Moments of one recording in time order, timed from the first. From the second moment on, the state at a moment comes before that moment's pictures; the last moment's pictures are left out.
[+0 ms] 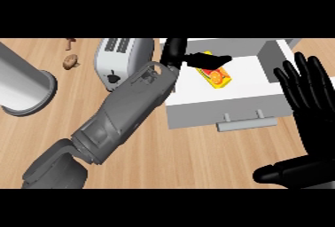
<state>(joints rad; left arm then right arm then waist) -1.30 0.00 -0.58 -0.42 0.67 0.46 -0.38 -0.15 -0.10 -0.08 -2.01 -0.23 0.20 0.13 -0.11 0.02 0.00</state>
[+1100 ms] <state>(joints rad) -1.04 0.18 -0.43 -0.87 0.80 0.44 -0.38 -0.04 -0.25 -0.09 -2.11 -0.20 0.37 0.17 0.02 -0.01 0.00</state>
